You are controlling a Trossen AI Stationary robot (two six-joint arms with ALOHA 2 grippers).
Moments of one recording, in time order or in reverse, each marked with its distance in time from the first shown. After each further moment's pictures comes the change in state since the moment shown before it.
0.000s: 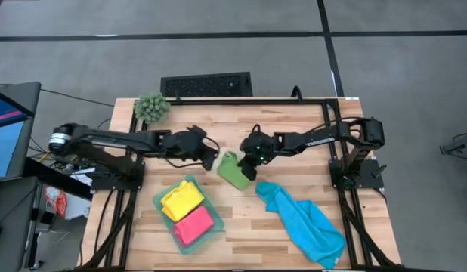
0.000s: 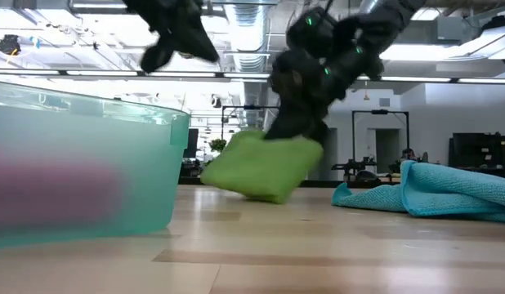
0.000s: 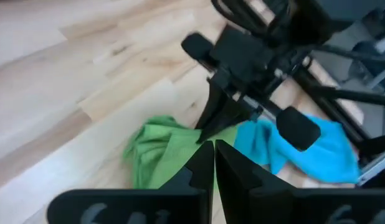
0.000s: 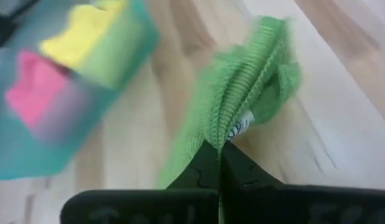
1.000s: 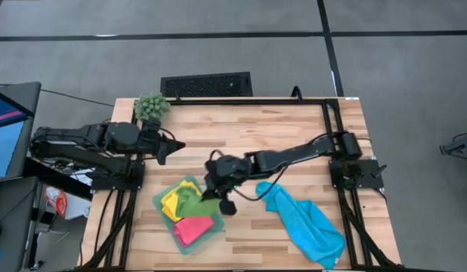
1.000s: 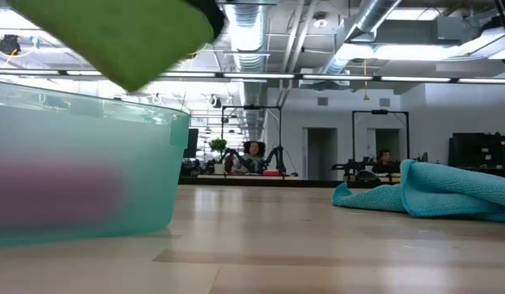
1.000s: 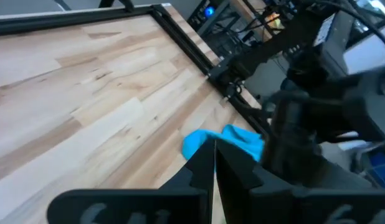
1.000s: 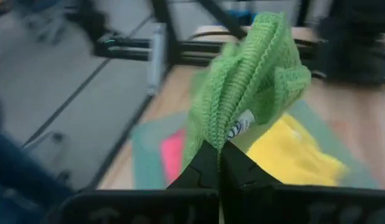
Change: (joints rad) left arm -0.086 -0.488 -0.001 -0.245 -0.035 -0.062; right arm 0.279 0.267 0.681 -0.154 -0.069 -0.324
